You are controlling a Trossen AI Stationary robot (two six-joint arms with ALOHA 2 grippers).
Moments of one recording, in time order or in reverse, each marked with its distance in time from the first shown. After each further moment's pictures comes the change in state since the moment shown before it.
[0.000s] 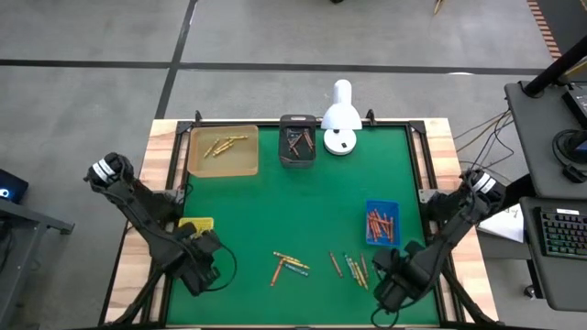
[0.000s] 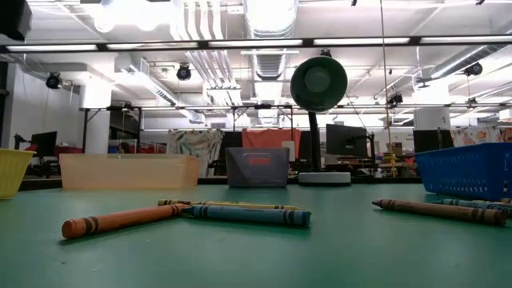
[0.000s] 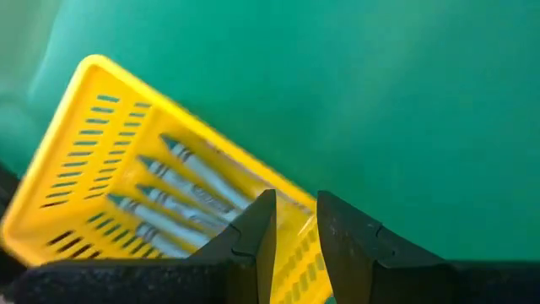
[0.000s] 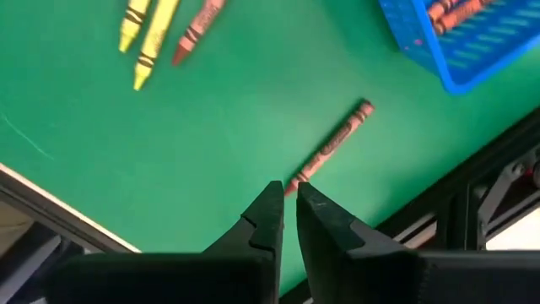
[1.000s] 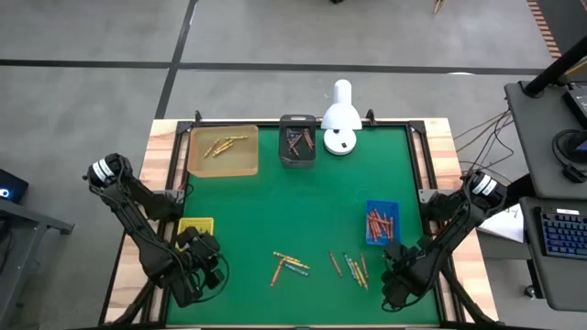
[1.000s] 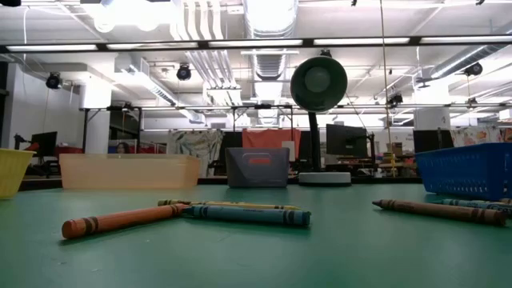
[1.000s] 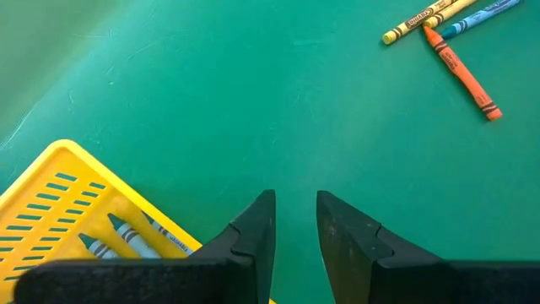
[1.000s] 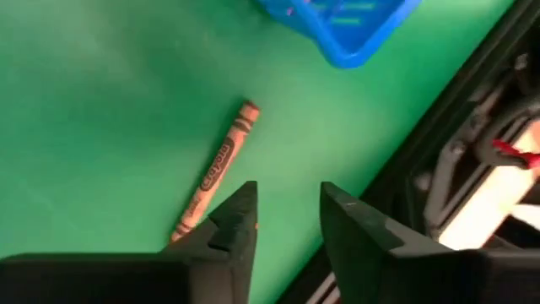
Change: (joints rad) left arm -0.109 0.002 0.000 0.094 -0.338 -0.169; right arm 0.059 0.007 -0.244 0.022 -0.015 0.188
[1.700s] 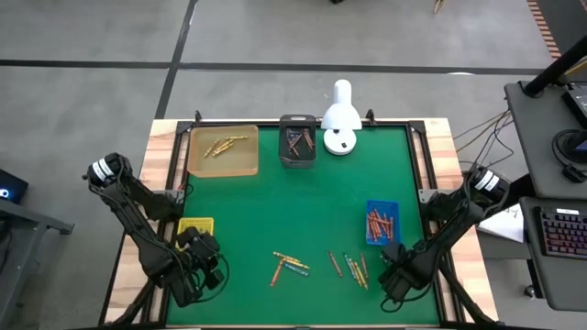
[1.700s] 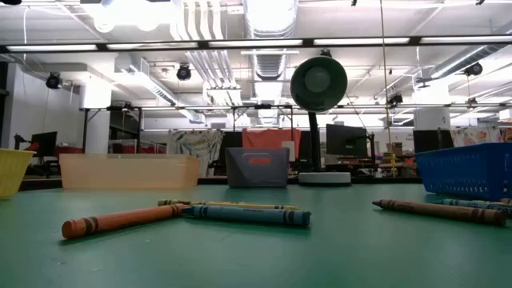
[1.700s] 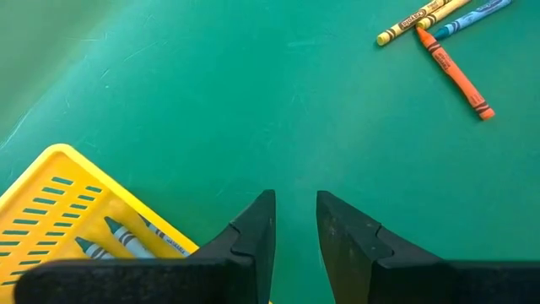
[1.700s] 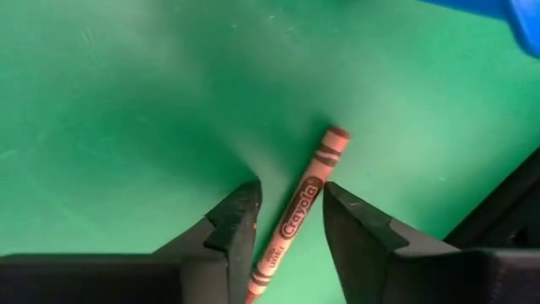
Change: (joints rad) left arm 0.001 -0.006 0.000 0.008 -0.003 0.016; right arm 0.002 -0.005 -0.184 0.340 -0.015 0.051
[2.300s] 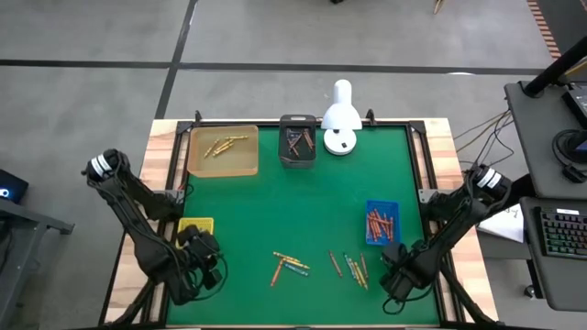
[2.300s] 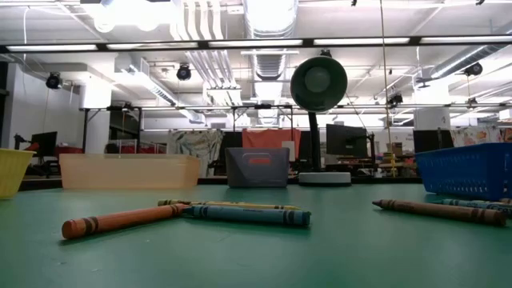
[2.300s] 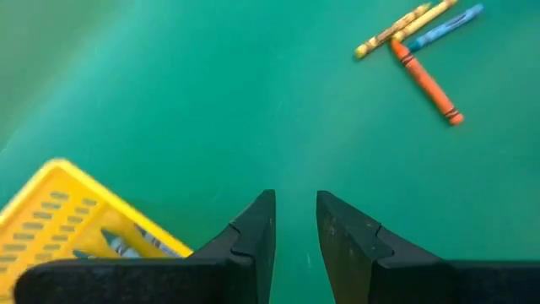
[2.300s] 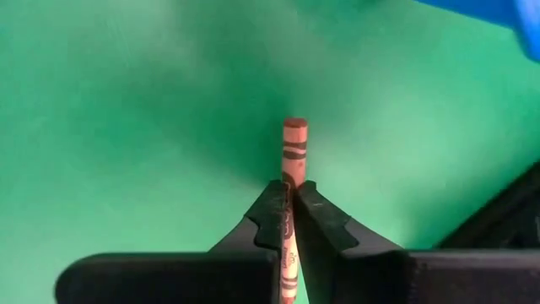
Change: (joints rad) left arm -0.001 -0.049 0.000 0.010 -0.016 0.042; right arm 0.006 -0.070 0.005 -0.003 0.004 -0.059
